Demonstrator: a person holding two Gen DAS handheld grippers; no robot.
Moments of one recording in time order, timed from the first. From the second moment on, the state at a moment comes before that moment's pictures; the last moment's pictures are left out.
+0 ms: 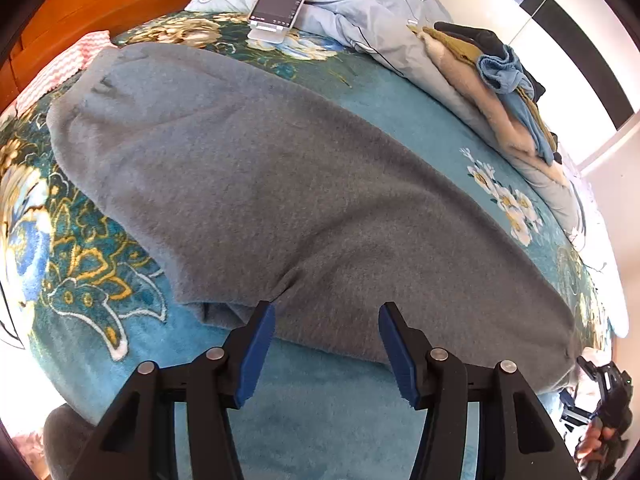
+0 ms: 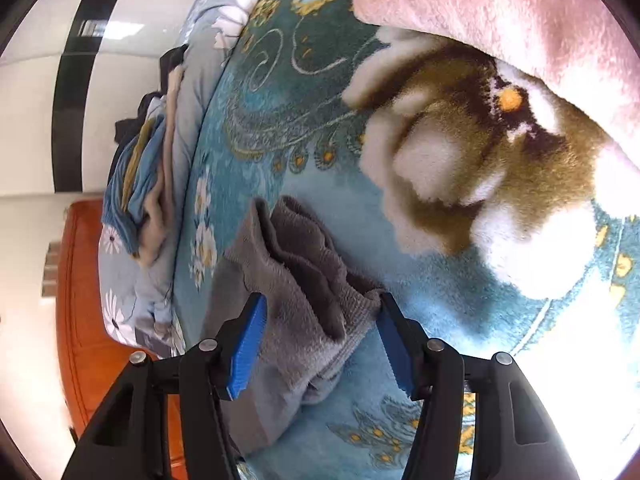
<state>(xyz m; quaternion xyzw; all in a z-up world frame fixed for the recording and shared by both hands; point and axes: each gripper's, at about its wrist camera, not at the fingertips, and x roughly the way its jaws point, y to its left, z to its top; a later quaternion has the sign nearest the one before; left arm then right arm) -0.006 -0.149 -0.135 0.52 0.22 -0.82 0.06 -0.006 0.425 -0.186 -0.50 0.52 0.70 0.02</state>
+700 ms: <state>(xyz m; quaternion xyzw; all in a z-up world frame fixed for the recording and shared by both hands) 0.037 -0.289 -0.131 0.43 0.41 -0.80 0.12 -0.113 0.142 -0.010 -0.50 0.30 0.78 -0.24</state>
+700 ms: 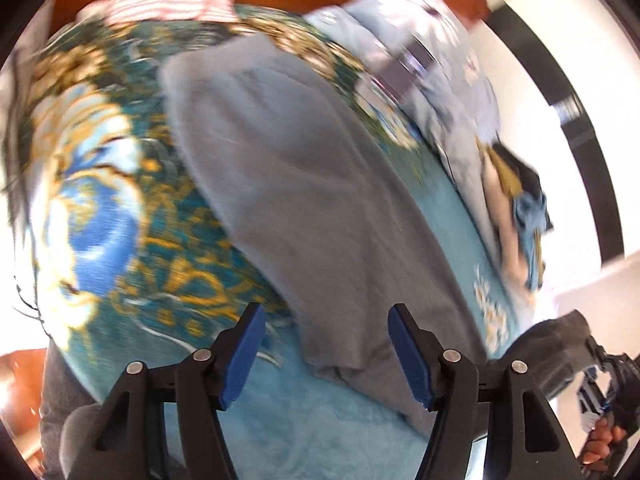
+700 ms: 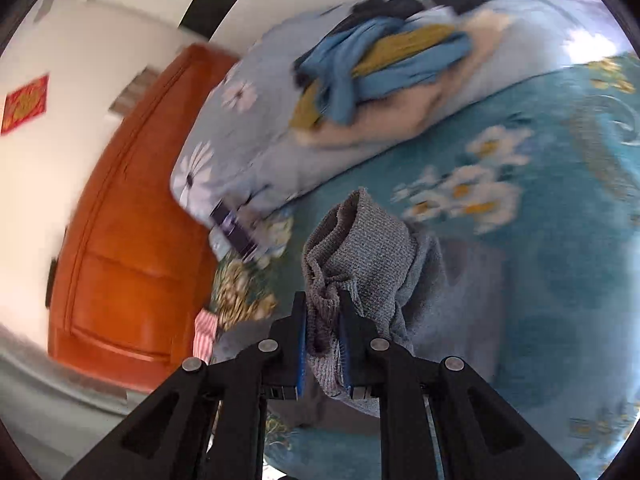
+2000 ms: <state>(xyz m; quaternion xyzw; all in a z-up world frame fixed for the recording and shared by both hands) -0.012 -0.464 -0.194 0.40 0.54 -0.72 0.16 -0.063 -0.079 -0.112 -0.60 0.07 0.71 -0.35</state>
